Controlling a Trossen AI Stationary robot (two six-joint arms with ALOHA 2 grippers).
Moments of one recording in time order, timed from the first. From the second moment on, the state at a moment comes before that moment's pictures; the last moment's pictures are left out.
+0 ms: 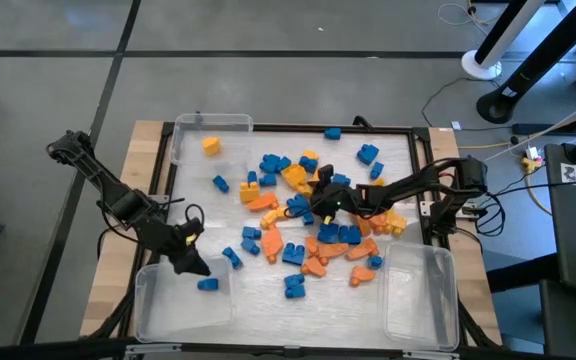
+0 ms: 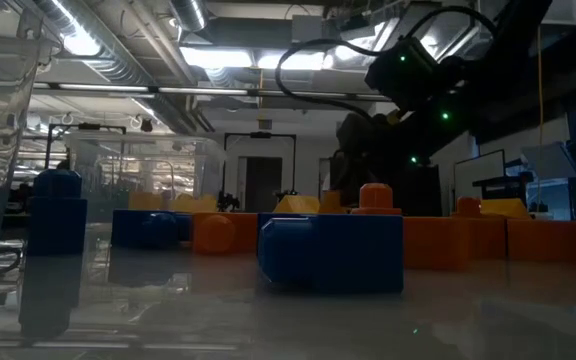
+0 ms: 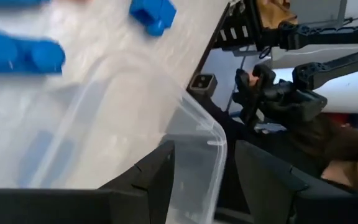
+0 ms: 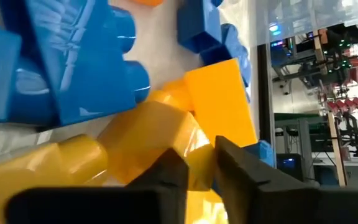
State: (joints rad) left arm -0.69 0.84 0.70 -0.41 -0.13 -1.42; right arm -0.07 1.75 0.69 0.47 0.46 -0.80
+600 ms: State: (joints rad) left arm -0.69 0.84 0.70 -0.41 -0.57 -0.93; right arm -0.07 1.69 0.90 0.20 0.37 -0.82
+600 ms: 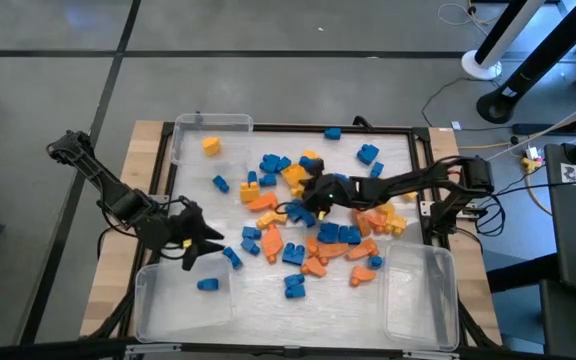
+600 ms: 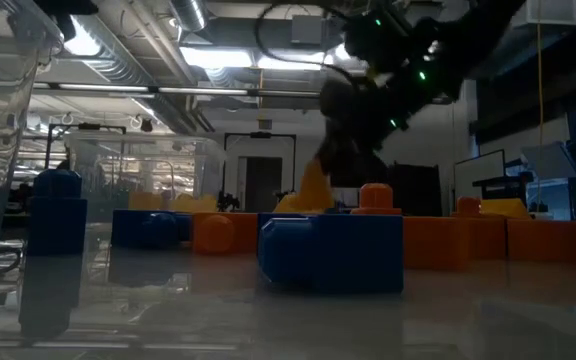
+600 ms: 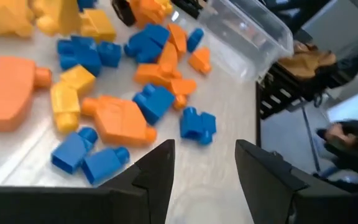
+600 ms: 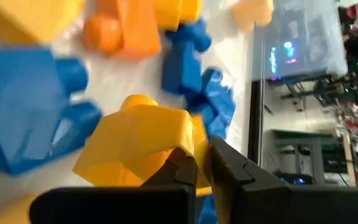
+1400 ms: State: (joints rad) left arm -0.67 0.86 0.69 -0.41 -0.66 -0.83; right arm -0.22 1.88 1.28 0.73 -0.03 -0.92
